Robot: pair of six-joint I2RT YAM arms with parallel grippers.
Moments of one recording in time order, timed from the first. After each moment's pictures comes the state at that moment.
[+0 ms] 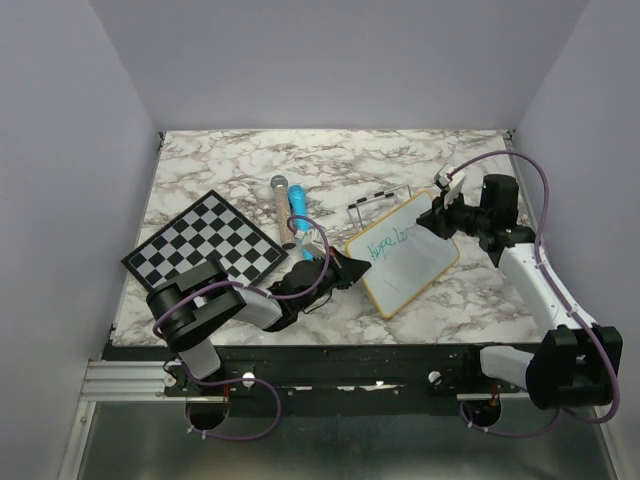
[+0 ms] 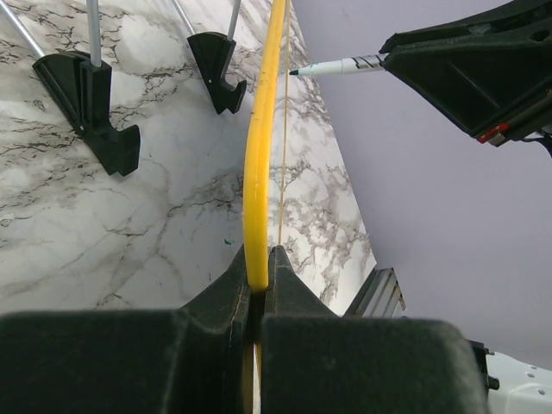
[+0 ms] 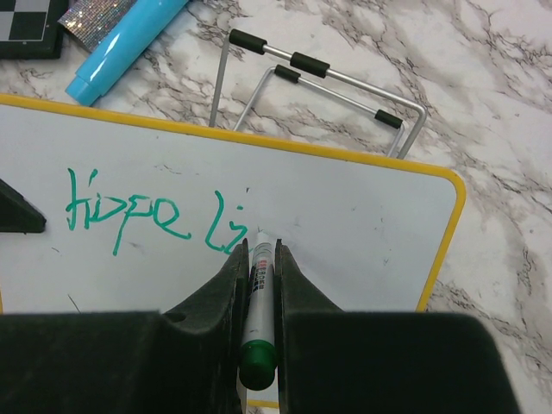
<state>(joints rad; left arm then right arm) -0.98 1.67 0.48 1.09 -0.17 -1.02 0.04 1.19 0.86 -0.26 -0.69 -0.43</state>
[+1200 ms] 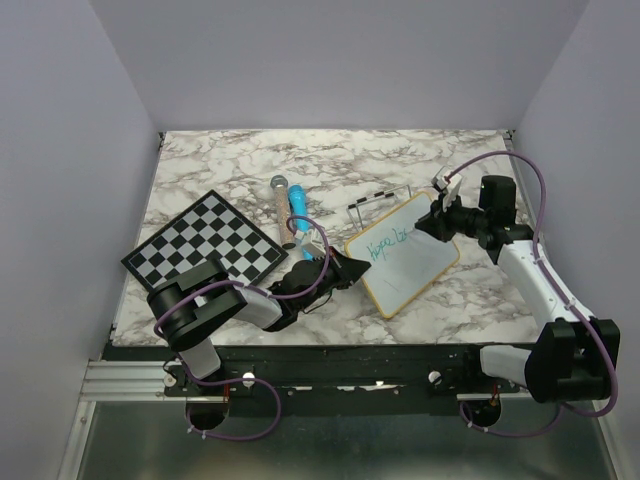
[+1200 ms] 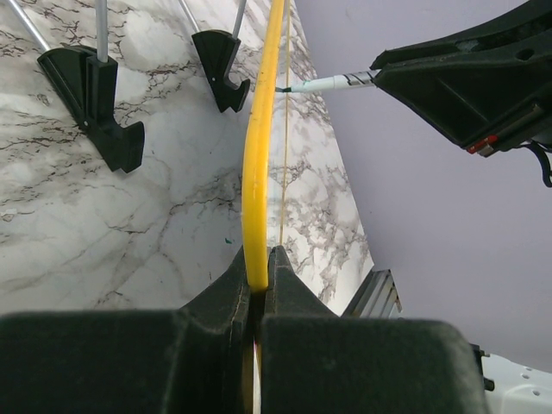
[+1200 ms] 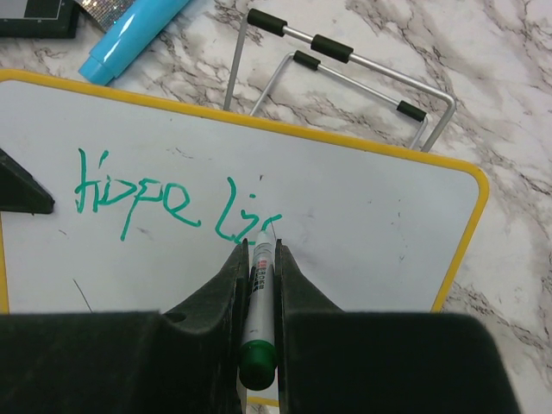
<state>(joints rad) -0.98 1.67 0.48 1.09 -0.16 -1.04 0.04 1.23 0.86 -0.27 -0.74 -0.47</state>
